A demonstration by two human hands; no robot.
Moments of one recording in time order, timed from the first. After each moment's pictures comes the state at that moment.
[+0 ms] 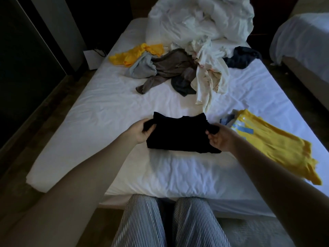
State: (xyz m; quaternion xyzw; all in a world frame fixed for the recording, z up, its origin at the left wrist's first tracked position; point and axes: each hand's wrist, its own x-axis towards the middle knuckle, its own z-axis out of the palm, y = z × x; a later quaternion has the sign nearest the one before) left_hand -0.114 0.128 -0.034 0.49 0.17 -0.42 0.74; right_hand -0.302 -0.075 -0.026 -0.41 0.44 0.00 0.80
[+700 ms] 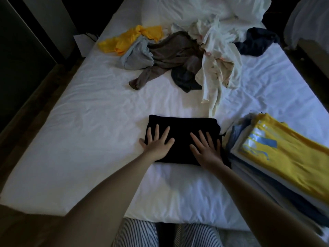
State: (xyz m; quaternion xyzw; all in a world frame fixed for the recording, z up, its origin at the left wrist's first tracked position) left_hand -0.114 0.064 -0.137 0.91 -0.27 -0.29 0.10; right_hand -0.249 -0.070 -0.145 -0.93 0.30 0.08 0.21
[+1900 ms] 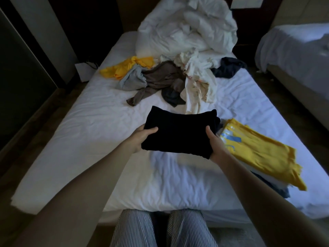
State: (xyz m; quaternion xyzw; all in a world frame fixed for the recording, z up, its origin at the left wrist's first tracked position) left_hand -0.119 0.097 -0.031 0.68 -0.09 -0.42 0.59; right_hand -0.301 -0.077 -0.046 -0.40 0.39 -0.20 0.81
